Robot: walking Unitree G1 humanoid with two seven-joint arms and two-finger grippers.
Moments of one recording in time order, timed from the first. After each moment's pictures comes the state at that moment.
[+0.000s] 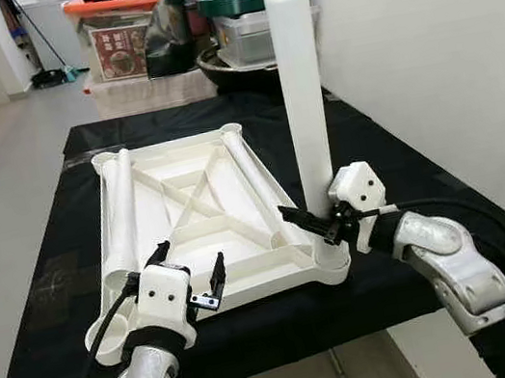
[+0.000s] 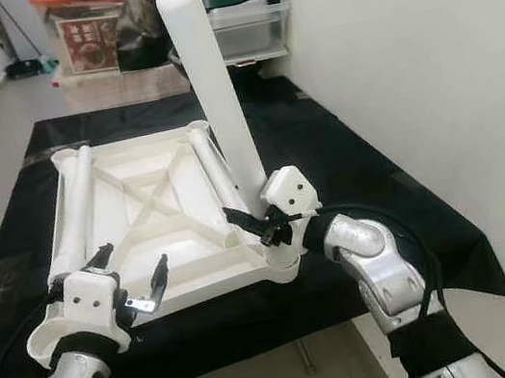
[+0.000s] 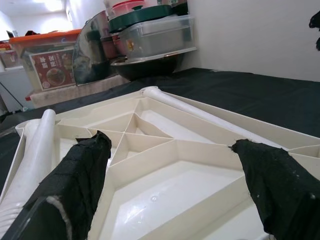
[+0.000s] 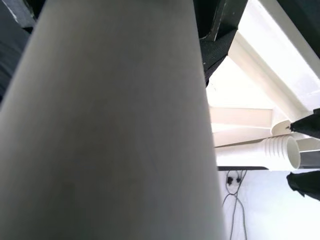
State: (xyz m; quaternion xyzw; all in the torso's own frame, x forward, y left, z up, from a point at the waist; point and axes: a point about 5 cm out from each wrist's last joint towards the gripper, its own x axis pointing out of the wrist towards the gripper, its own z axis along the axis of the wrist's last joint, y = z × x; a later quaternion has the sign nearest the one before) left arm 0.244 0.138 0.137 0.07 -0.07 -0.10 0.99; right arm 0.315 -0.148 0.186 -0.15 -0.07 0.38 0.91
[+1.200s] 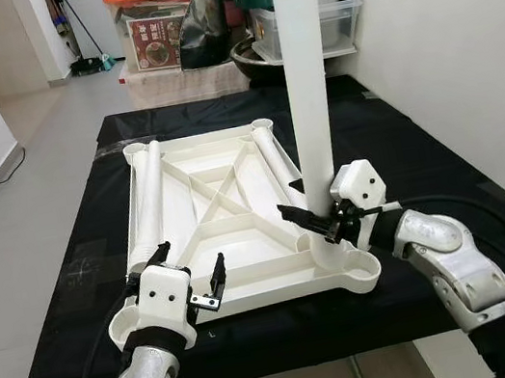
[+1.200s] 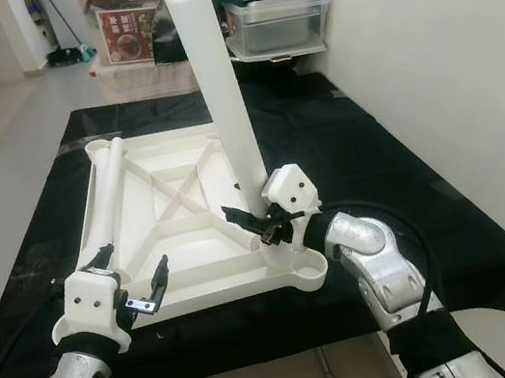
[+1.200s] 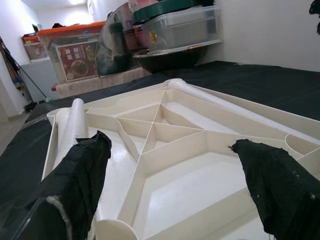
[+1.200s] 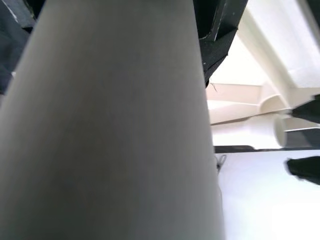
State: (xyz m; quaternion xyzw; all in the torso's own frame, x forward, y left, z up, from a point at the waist) left arm 0.244 0.137 0.136 0.06 -0.06 -0.10 0.99; right arm 0.316 -0.156 0.191 -0.15 -0.08 0.37 0.91
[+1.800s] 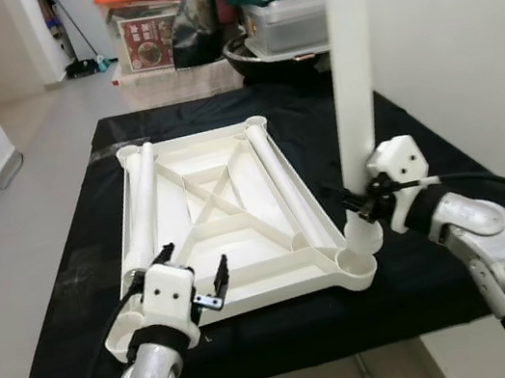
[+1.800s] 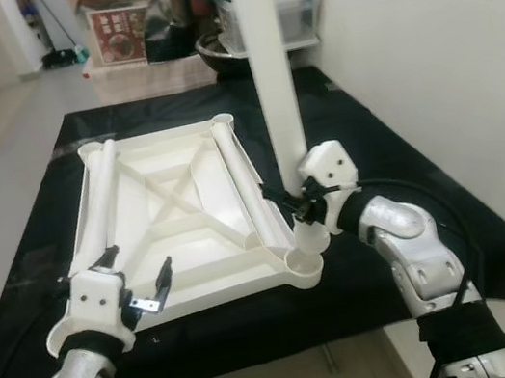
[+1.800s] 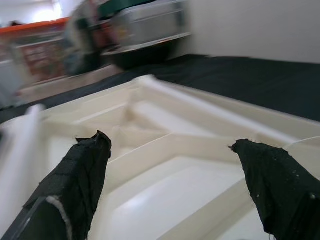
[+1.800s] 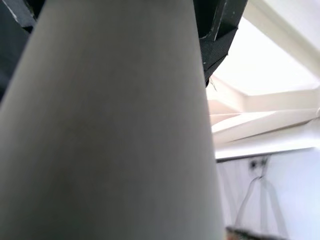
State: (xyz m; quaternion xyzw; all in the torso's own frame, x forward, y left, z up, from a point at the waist) left arm 0.247 0.135 0.132 0.06 -0.06 -0.11 0.99; right arm 0.315 -0.183 0.204 -0.12 -0.07 0.32 0.94
